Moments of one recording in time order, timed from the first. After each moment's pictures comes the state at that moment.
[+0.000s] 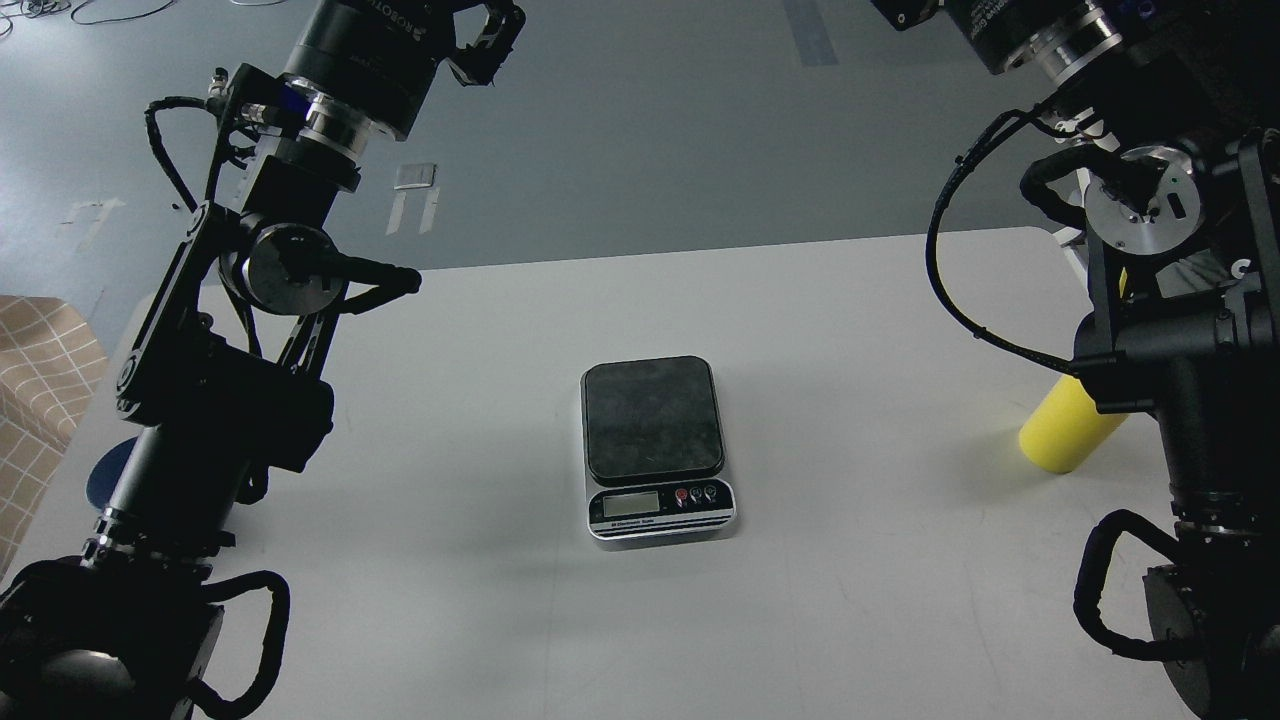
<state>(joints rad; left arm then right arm) -0.74 0.10 -1.33 -1.21 0.54 -0.31 -0.09 0.74 -0.01 1.54 1.39 -0.90 0.35 -0.18</state>
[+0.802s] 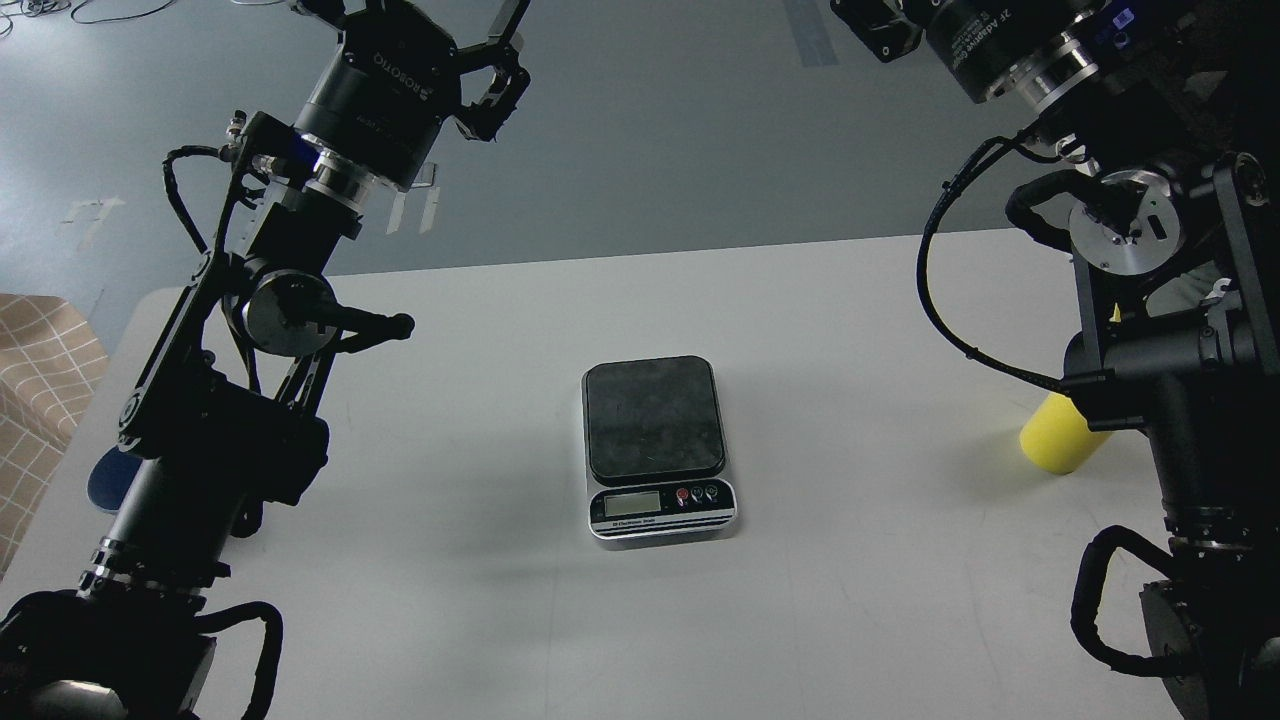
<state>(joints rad) -0.68 0.11 -1.34 -1.20 0.54 -0.41 -0.10 0.71 0.00 1.54 1.39 -0.90 0.35 -0.18</state>
